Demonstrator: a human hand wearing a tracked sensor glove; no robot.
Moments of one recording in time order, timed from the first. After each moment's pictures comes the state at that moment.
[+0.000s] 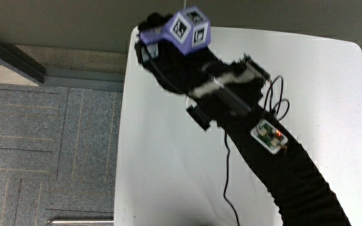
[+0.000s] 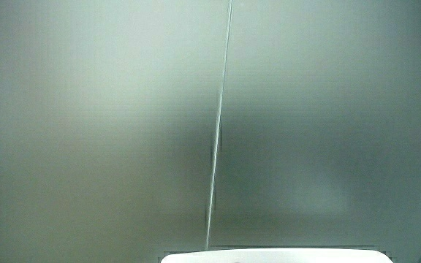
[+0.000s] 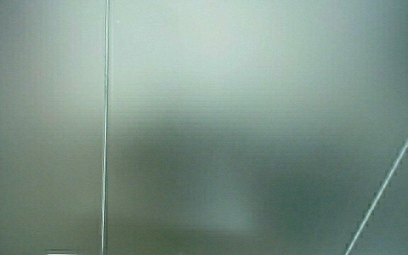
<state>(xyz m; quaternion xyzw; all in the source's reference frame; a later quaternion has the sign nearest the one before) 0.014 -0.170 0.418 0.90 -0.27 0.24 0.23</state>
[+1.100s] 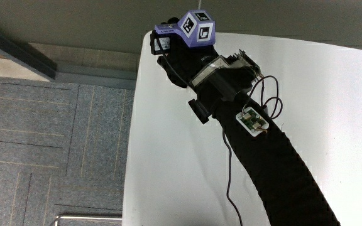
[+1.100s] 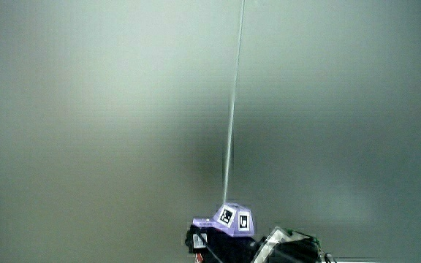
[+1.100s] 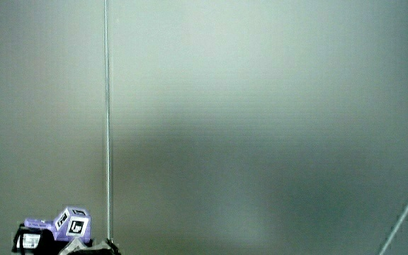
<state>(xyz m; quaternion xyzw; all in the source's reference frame) 0.027 -0.167 0.491 0.90 -0.21 0.23 0.32</state>
